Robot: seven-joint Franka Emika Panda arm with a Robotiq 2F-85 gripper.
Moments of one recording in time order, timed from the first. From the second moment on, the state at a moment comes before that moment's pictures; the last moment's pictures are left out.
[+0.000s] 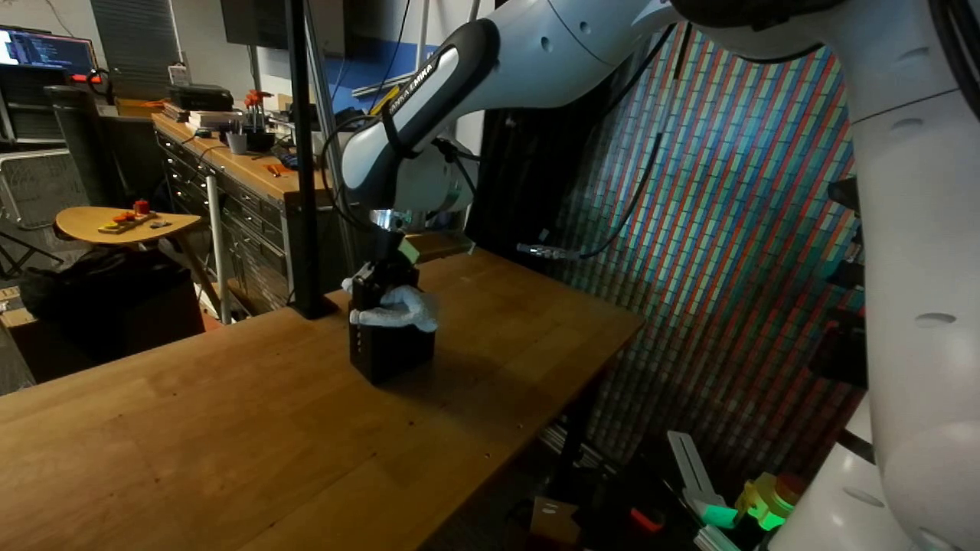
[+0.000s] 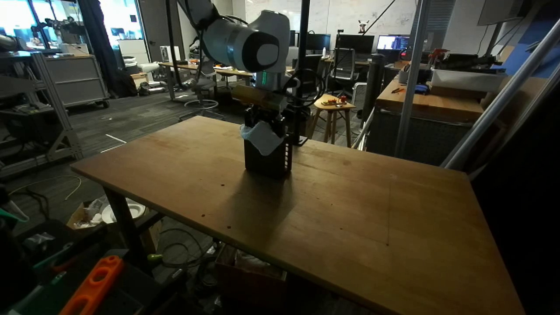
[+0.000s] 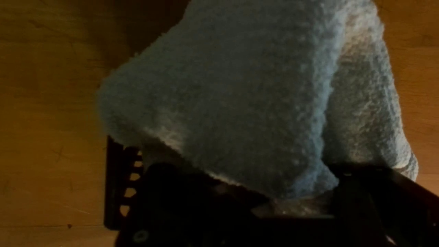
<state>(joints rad) -0.12 0.48 0.07 -1.89 0.13 2.41 -0.29</state>
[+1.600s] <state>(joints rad) 0.05 0.37 0.01 -1.81 -0.21 2.23 -0.01</state>
